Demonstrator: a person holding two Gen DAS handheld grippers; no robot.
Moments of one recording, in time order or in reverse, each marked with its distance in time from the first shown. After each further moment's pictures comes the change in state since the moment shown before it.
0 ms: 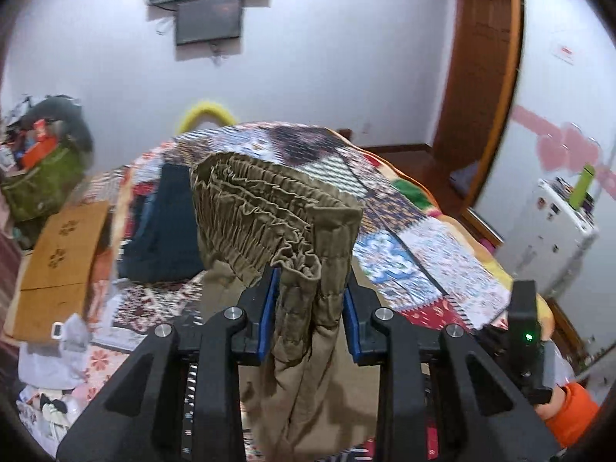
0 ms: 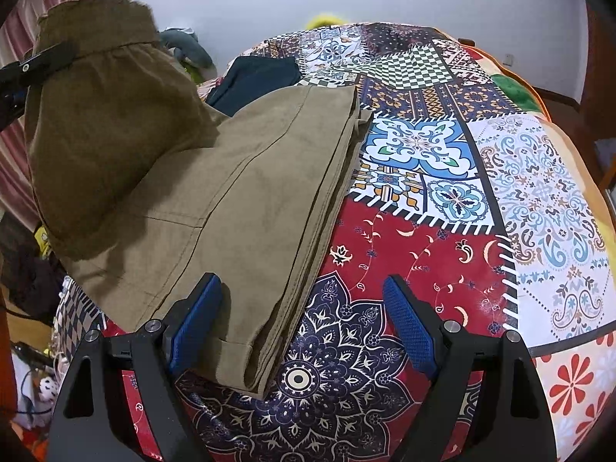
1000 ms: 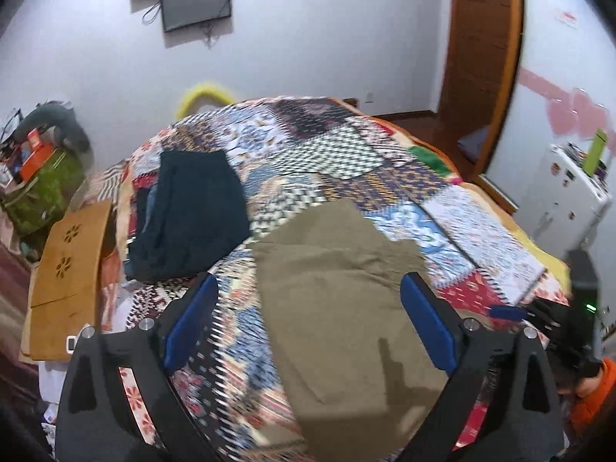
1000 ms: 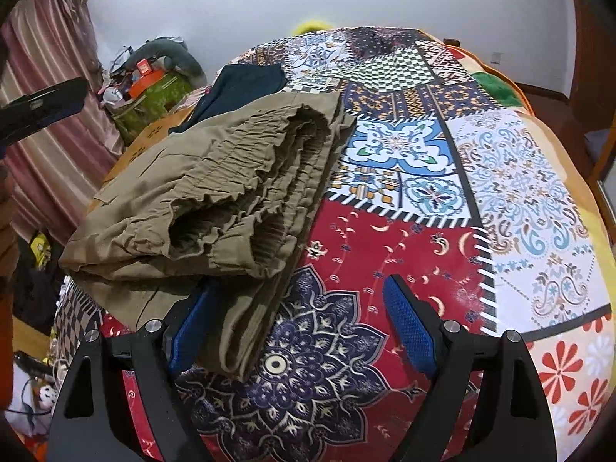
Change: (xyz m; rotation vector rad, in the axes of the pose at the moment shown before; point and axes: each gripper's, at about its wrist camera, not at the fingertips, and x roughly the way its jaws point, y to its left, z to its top) left arm 0.047 0.032 0.008 0.066 0.106 0.064; right arm -0.014 -0.010 -0.005 0.032 -0.027 -0.030
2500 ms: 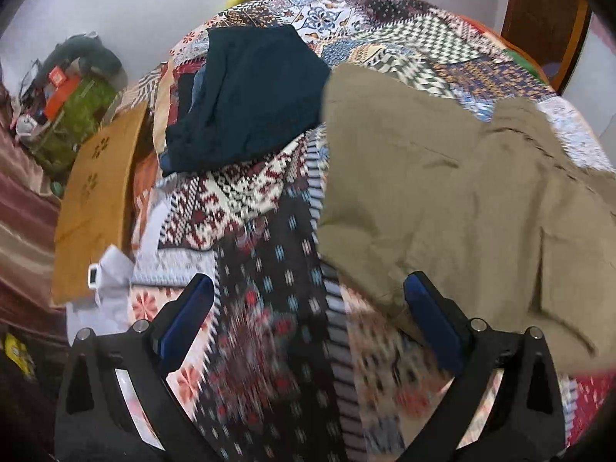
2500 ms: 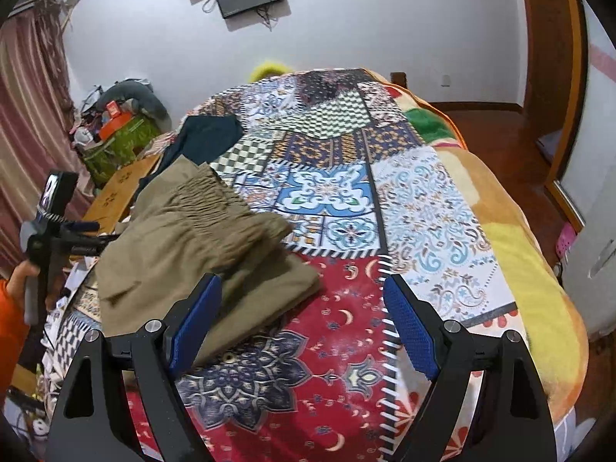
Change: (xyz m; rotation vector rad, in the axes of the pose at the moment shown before) left arm 0.083 0.073 -0.082 -0.041 0.340 0.172; right arm -0.066 -0.024 0.007 0.059 -0.142 -0.123
